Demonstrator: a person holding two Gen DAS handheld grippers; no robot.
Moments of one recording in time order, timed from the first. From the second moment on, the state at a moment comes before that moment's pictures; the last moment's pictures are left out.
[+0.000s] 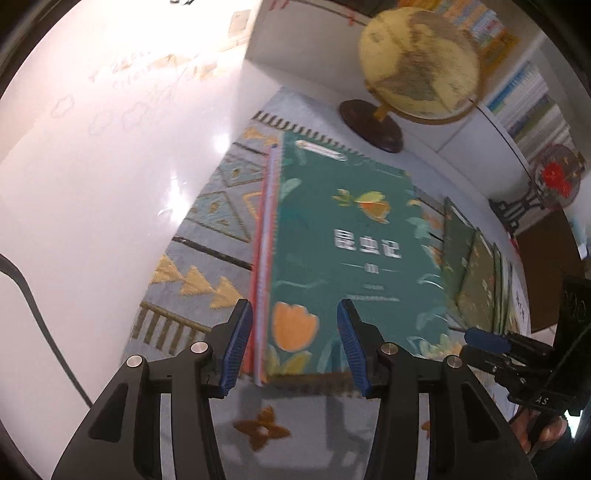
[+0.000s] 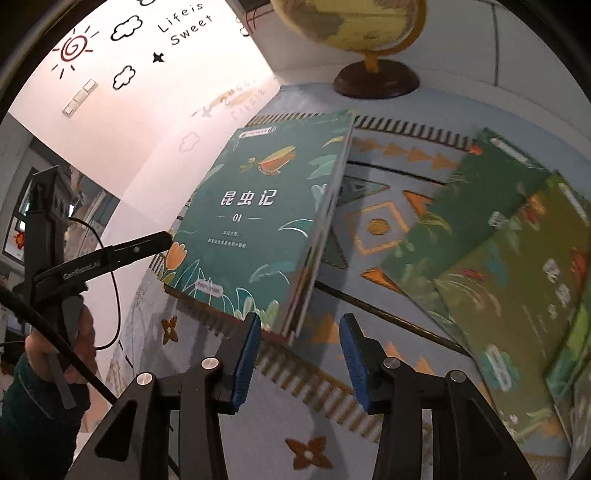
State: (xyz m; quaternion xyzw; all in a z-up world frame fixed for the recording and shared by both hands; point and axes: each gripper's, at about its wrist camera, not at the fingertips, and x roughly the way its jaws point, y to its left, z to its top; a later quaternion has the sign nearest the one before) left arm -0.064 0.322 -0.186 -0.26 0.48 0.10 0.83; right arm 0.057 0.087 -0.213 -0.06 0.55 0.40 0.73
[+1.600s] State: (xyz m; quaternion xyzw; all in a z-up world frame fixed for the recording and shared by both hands) left arm 0.163 -0.094 -0.204 -0.06 0.56 -0.23 0.79; right arm 0.103 -0.279 -0.216 0.16 0.55 0.12 0.81
